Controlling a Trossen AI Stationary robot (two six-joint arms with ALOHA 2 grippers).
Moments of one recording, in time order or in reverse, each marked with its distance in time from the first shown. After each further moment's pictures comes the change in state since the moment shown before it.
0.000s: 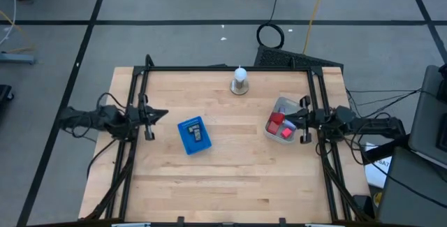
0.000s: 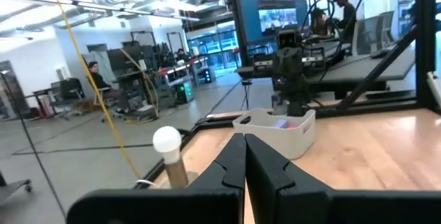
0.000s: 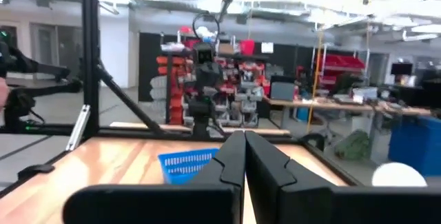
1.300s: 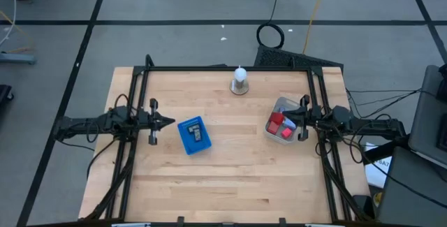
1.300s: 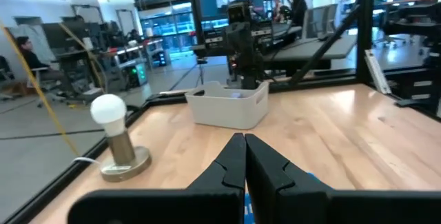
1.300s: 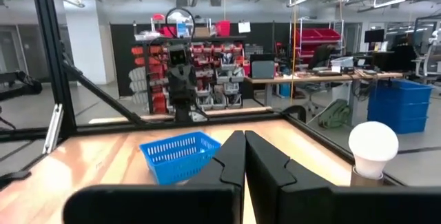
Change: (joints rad) left arm 0.220 0.000 -0.116 0.000 0.386 -0.109; right arm -0.037 0.000 -0.009 -0.065 0.077 0.095
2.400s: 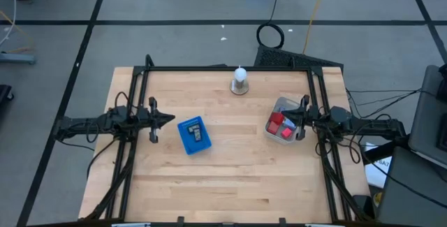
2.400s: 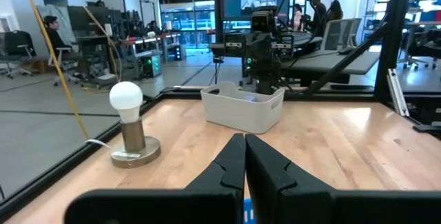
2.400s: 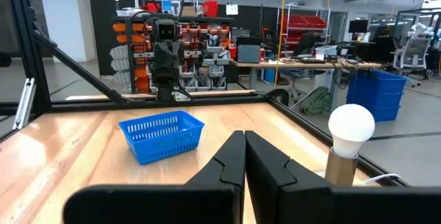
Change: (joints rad) left arm 0.000 0.000 0.000 0.004 -0.076 -0.110; right arm -0.002 0.000 -0.001 -0.079 0.053 -0.043
